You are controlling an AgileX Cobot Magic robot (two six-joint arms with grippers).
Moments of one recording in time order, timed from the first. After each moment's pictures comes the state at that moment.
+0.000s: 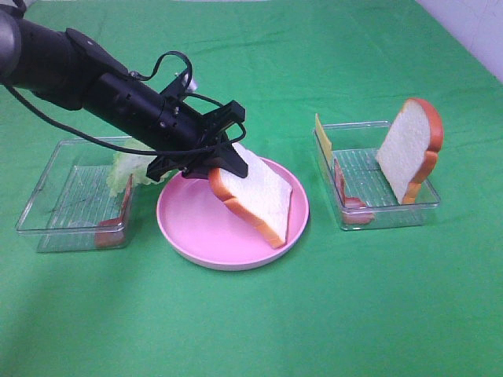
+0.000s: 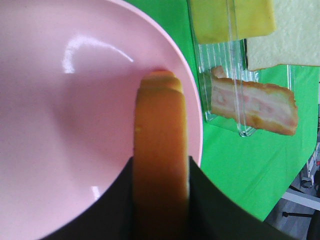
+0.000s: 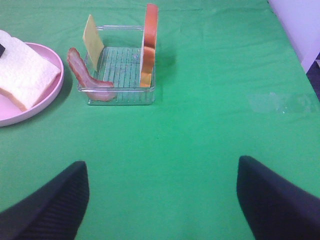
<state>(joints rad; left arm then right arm) -0.38 2.15 -1.40 -1.10 0.72 0.44 -0.02 0.00 -0.50 0.10 1.07 -0.11</state>
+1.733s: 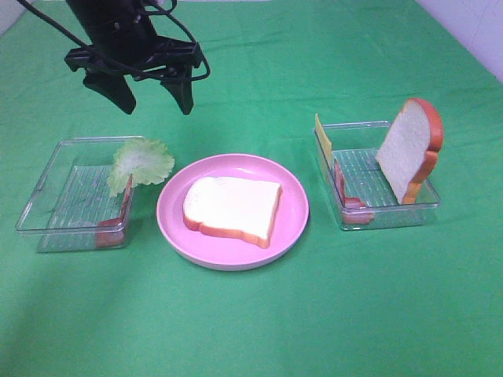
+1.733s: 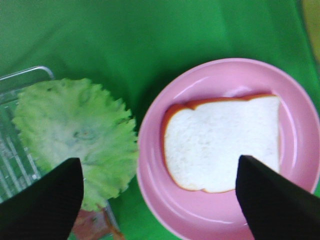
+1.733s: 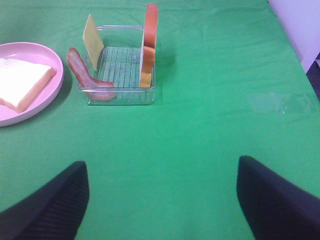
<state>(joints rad) -0.38 2.11 -1.87 -0.16 1.11 -0.12 -0.02 0.00 -0.50 0.10 1.07 -0.11</state>
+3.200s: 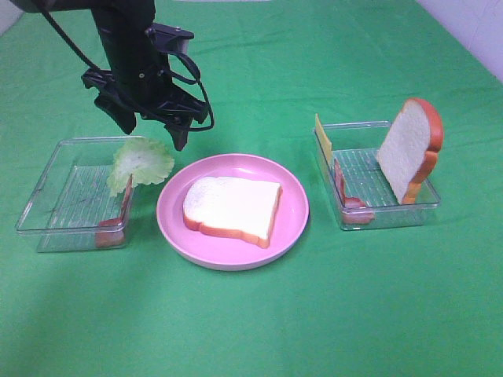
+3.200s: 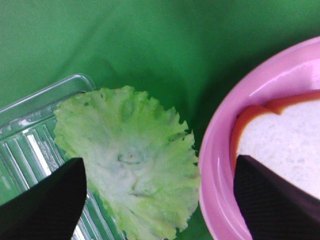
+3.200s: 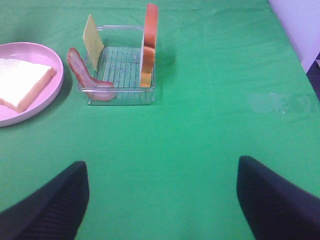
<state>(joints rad) -0.46 2.23 -1.88 0.10 1.06 -0.14 -0.02 0.00 -0.50 0.10 1.07 -0.11</state>
